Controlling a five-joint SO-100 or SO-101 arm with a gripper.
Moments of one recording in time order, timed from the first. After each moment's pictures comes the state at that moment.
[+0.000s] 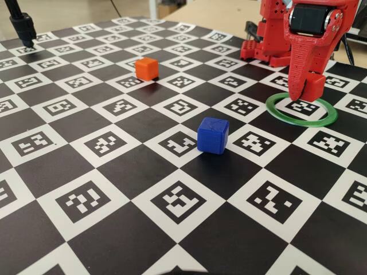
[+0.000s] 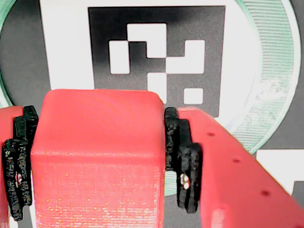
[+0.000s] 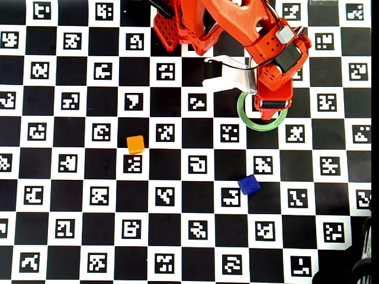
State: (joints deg) arm -43.5 103.9 128.0 58.1 45.5
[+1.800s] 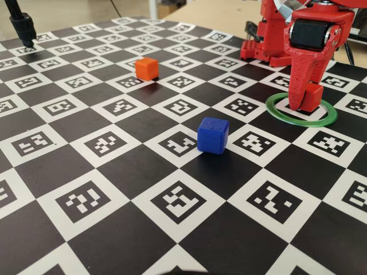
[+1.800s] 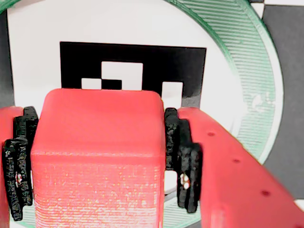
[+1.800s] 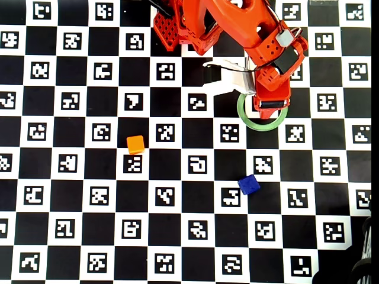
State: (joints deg) arm -44.4 101.6 132.0 52.8 42.7
